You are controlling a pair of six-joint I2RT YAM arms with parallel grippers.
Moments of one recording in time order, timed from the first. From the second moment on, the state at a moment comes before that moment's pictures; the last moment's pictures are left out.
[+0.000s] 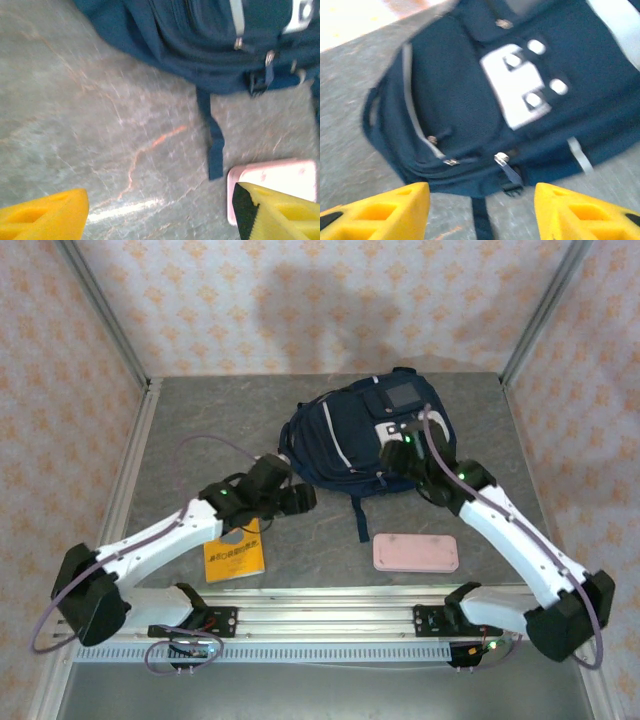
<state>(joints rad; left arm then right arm) -0.72 1.27 0.92 -0.55 0.00 -0.85 0.52 1.12 1.05 -0.70 0.25 0.70</state>
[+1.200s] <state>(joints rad) -0.89 1.53 1.07 -0.55 -0.05 -0.77 0.48 1.07 0.62 -0.53 0.00 1.03</state>
